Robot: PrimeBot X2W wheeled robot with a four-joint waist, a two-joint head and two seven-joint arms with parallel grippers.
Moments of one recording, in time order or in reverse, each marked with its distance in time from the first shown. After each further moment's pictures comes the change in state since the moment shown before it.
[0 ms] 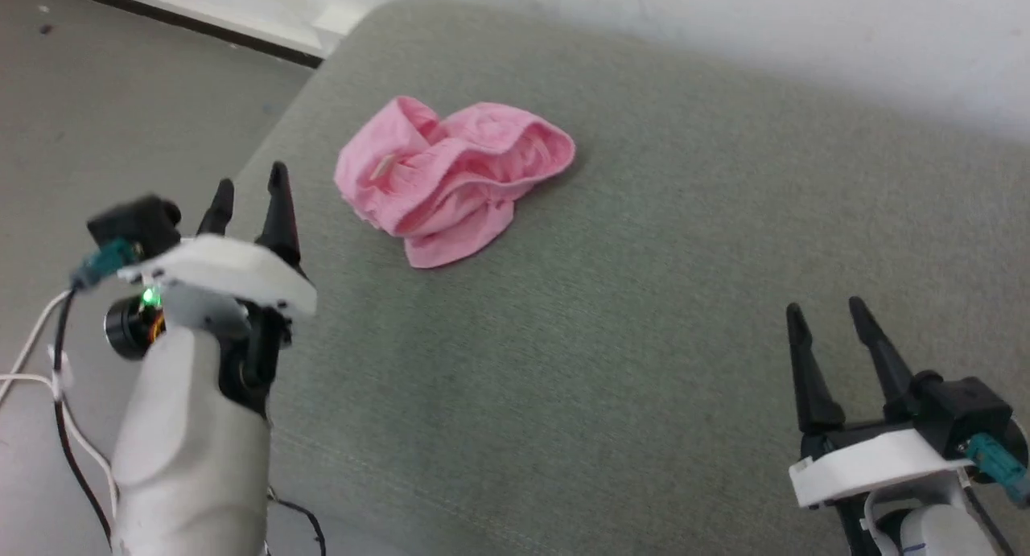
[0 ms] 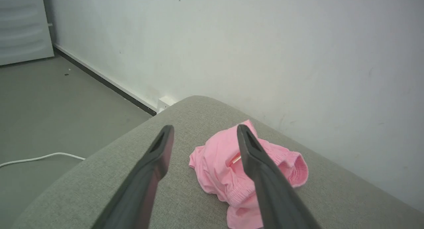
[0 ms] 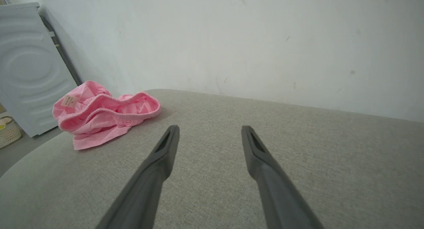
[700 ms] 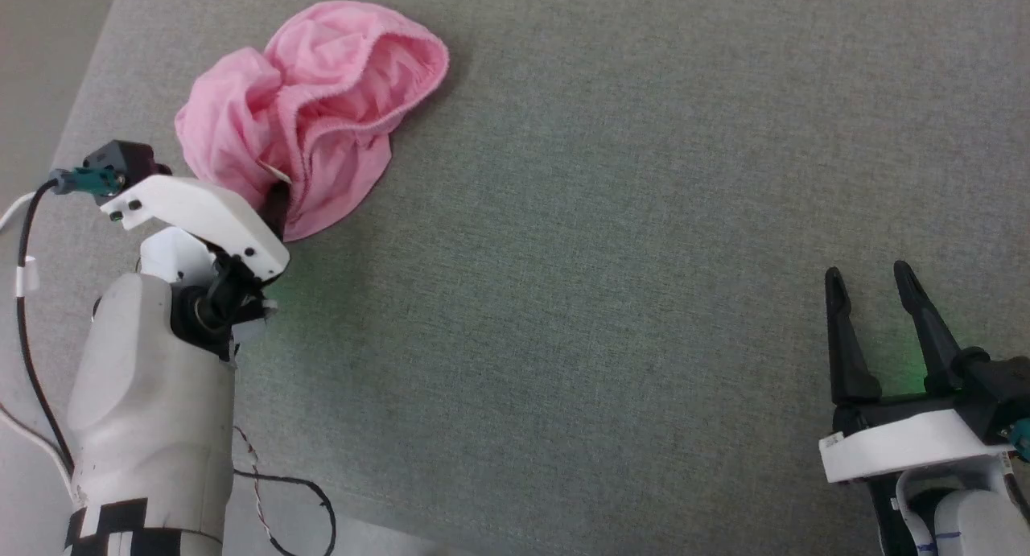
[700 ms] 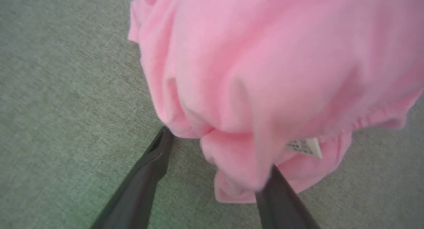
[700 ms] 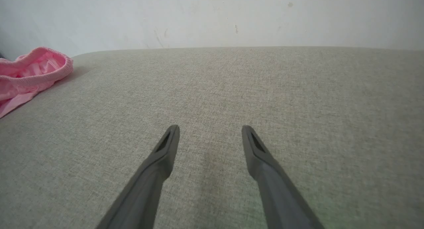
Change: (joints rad) left arm -0.192 0.056 0.027 0.200 -0.122 0.091 0.486; right arm -0.010 0.000 -0.061 -0.132 -0.054 0.000 0.052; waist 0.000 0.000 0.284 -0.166
